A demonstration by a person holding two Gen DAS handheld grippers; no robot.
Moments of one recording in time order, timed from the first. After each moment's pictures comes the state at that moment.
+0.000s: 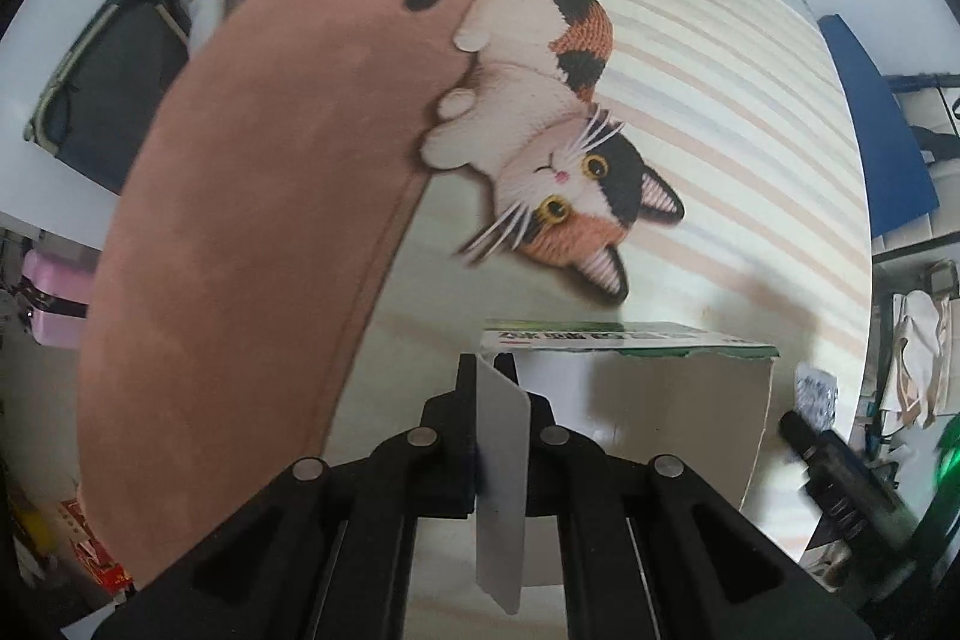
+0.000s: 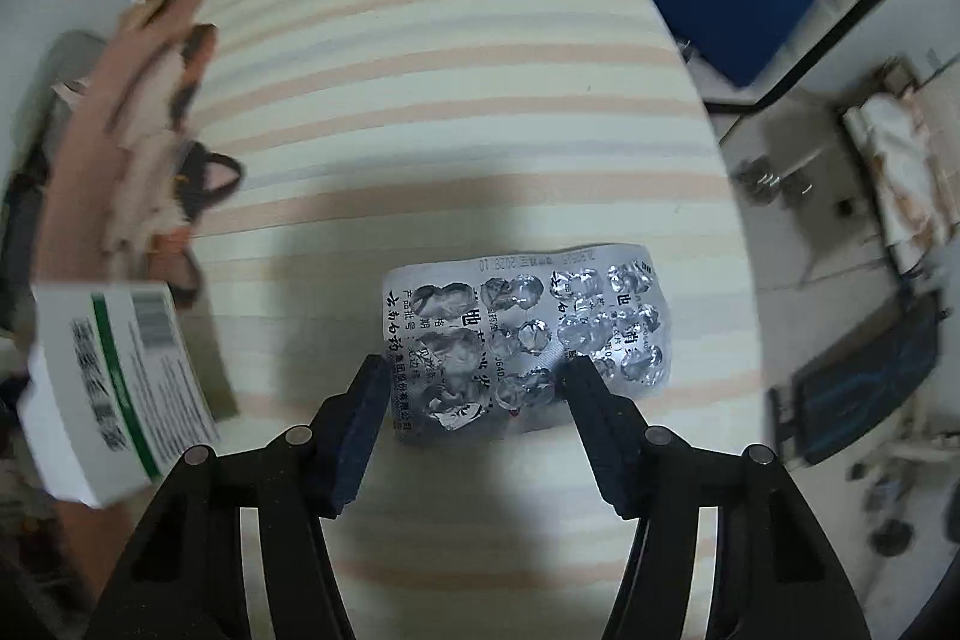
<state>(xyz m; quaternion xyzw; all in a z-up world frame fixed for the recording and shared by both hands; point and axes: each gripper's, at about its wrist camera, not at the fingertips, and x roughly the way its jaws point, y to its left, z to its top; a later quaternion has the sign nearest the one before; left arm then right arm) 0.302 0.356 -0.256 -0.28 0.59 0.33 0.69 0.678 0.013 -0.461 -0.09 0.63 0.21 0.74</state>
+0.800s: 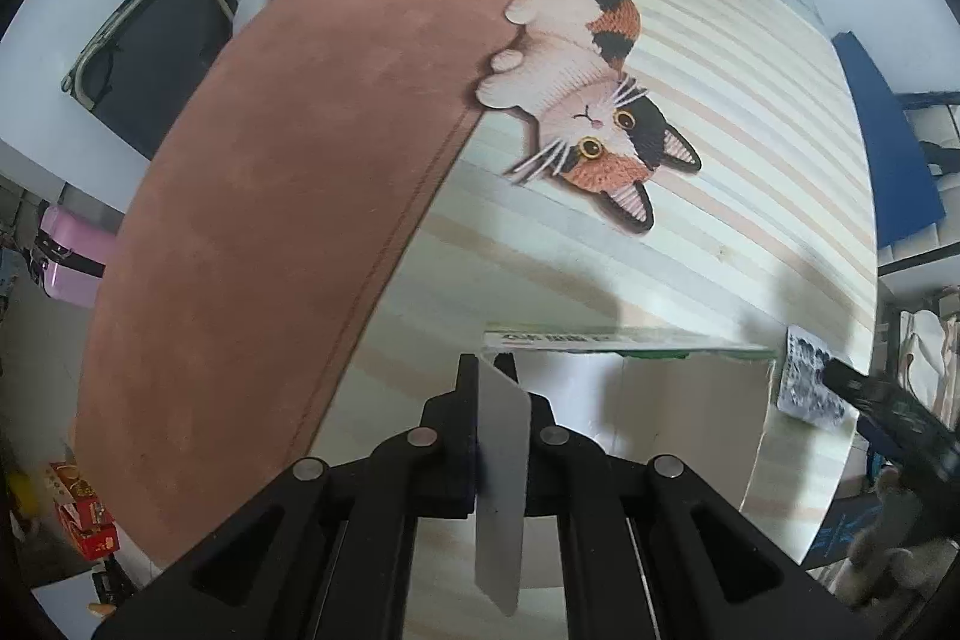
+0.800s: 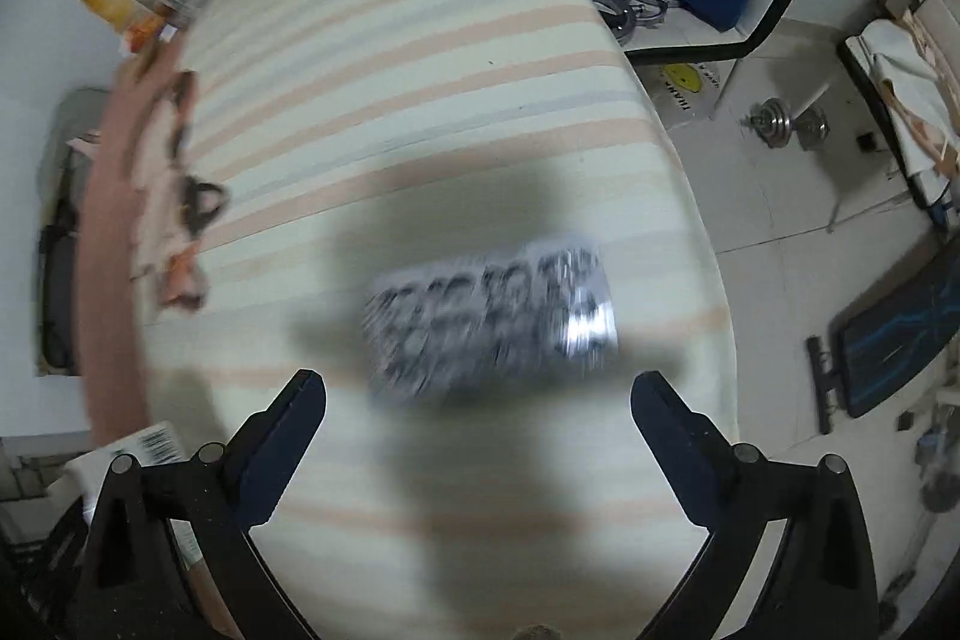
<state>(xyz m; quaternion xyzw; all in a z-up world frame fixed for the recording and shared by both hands) 0.279 0.327 -0.264 -0.29 0.57 0.36 0.68 0.690 -0.026 -0.465 -0.08 0.66 0.19 0.72</state>
